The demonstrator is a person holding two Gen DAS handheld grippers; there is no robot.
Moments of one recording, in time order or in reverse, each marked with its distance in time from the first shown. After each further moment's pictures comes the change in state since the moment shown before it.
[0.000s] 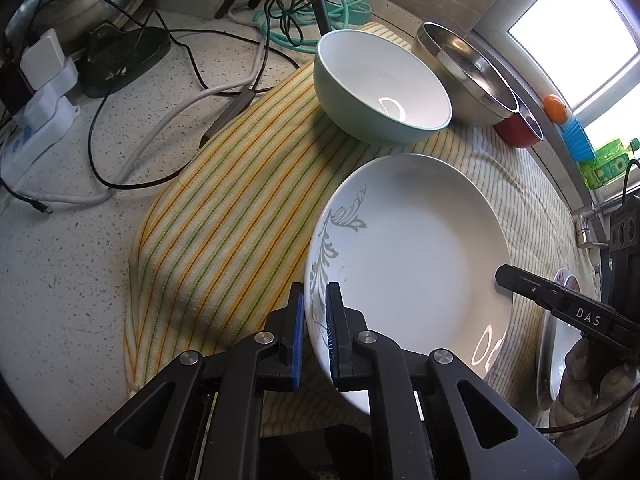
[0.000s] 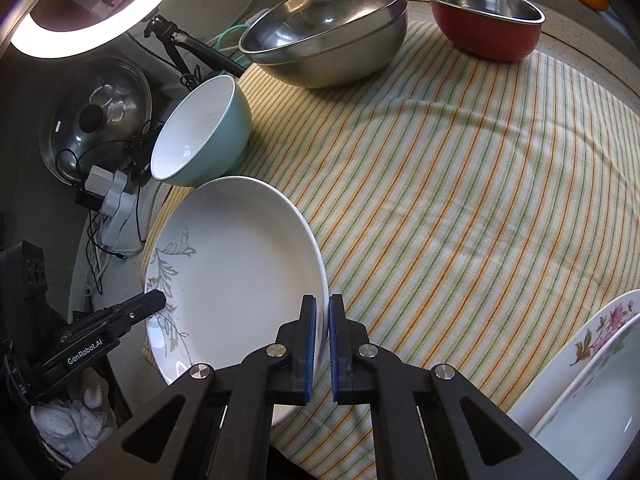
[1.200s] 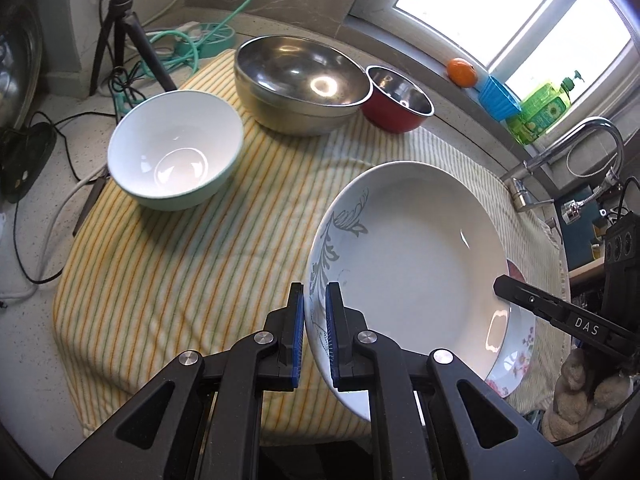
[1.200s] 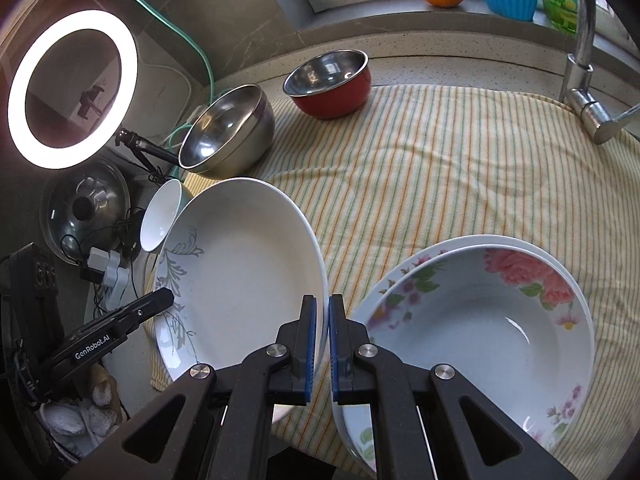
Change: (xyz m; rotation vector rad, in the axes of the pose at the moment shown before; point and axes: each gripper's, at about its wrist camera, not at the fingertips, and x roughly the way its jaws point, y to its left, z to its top) left arm -0.010 -0.121 0.020 0.241 -0.022 -0.150; right arm -0.115 -0.081 -0.043 0.227 -0.206 -0.060
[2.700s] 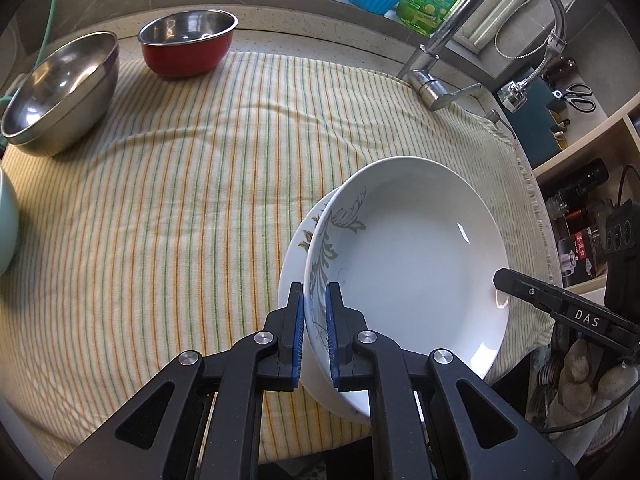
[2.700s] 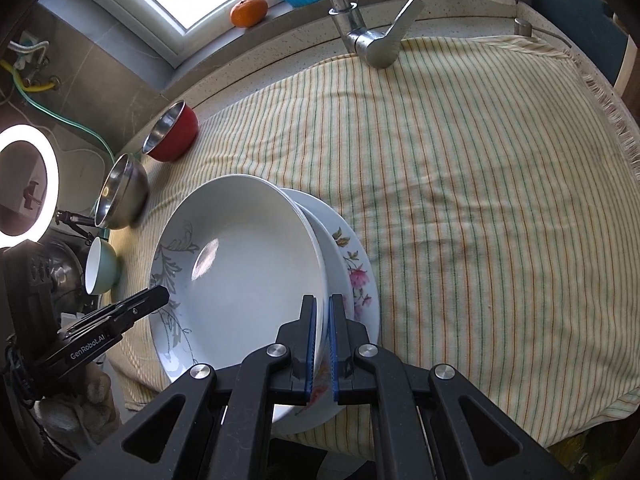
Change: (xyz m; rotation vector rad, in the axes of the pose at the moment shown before) left arm 0.068 -0.149 -0.024 0.316 0.177 -0.113; right arm -0.075 -0.141 -0.065 0.305 -0.066 -0.137
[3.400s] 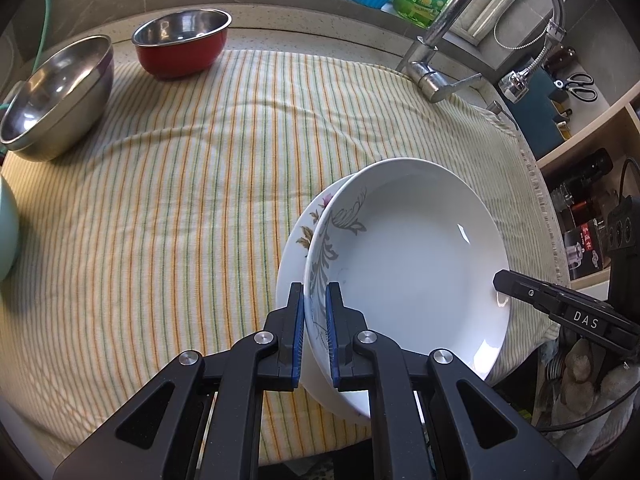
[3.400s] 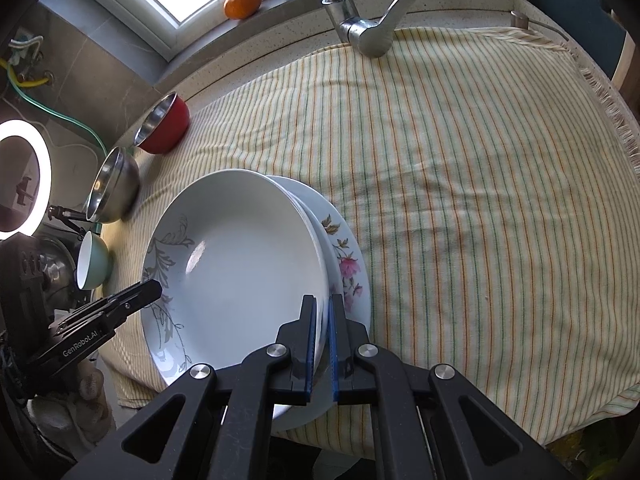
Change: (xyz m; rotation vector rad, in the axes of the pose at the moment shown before) left arm 0.005 -0.004 -0.001 0.022 0.007 0.020; right arm 0.008 -0.003 -0.005 0.005 0.016 -0.019
